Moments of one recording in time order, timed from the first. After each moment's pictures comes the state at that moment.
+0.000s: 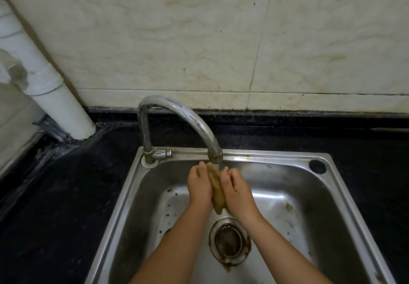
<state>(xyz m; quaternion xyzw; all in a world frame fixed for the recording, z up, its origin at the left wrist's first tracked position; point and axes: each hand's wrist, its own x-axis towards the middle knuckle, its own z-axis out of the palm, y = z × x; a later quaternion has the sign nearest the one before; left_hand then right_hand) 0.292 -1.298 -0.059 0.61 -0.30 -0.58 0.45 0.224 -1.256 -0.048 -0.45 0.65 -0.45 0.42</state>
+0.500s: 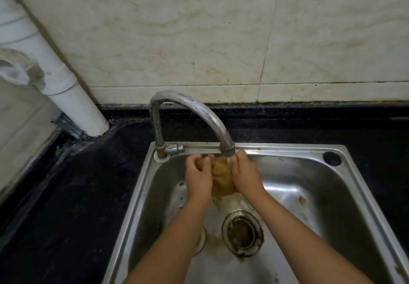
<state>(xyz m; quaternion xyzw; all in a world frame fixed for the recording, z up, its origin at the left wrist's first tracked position) 0.315 -1.303 -0.043 0.65 -0.41 -0.48 0.42 0.220 -1.287 -0.044 -0.54 0.72 -0.33 0.30</state>
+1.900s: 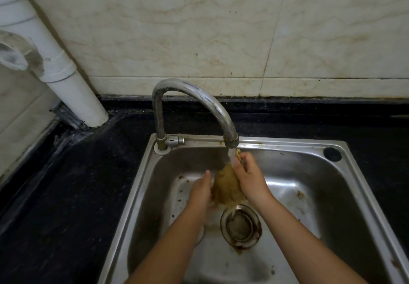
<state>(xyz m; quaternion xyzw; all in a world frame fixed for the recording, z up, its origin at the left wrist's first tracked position) 0.340 -1.275 -0.067 0.65 -0.25 -0.68 0.25 0.228 -1.259 -0.053 -0.41 0.63 -0.47 0.47</state>
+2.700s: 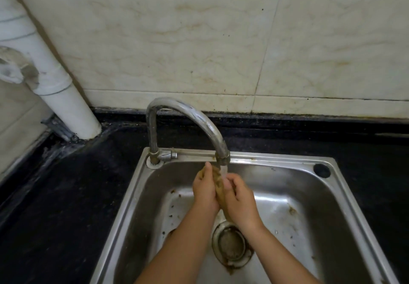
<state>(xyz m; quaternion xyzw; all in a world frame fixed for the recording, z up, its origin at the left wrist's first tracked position) 0.298 -1.304 -0.062 0.55 -0.19 -0.67 0.46 0.237 -1.249 -0.050 -0.50 0.63 -0.47 0.37</state>
